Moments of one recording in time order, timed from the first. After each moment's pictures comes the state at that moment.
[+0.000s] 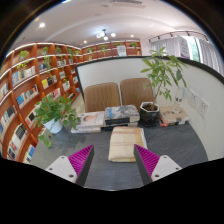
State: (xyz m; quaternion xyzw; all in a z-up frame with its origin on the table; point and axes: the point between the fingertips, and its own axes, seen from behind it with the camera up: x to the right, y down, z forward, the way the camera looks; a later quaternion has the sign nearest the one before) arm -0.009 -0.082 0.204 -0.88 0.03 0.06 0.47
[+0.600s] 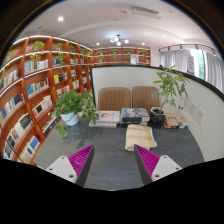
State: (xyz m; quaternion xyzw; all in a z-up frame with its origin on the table) arm -0.100 -0.187 0.245 -0.87 -0.03 0.04 0.49
